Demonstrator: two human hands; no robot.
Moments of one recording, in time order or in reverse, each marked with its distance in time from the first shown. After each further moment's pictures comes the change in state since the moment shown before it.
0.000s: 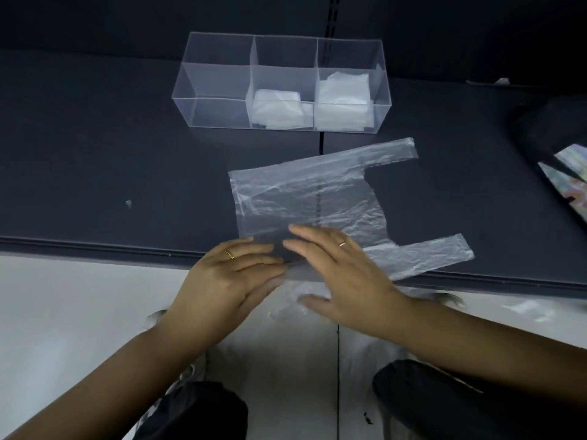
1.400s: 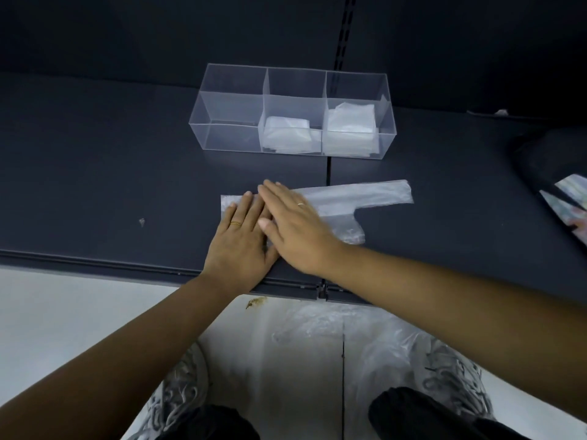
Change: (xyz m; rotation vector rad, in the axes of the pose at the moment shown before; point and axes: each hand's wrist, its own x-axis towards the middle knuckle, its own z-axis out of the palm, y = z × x) left_hand 0.043 -0.064 0.050 0.318 -0.301 -0.443; right_hand 0.117 0.006 0.008 0.031 0.051 0.134
